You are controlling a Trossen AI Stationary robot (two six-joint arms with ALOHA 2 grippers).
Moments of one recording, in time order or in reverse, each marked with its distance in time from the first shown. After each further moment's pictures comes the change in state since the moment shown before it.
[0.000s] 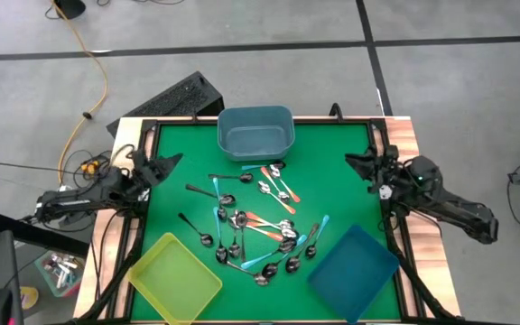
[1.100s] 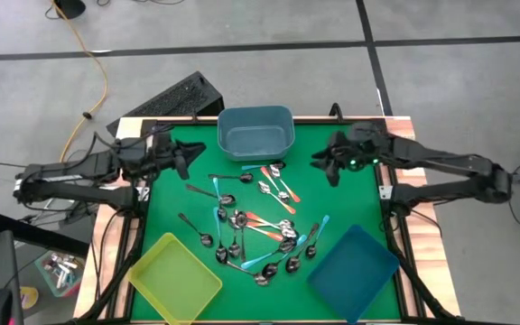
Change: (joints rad) left arm -0.001 0.726 0.701 -0.447 0.064 0.281; right arm 0.114 0.944 0.669 -0.527 0.001 -0.265
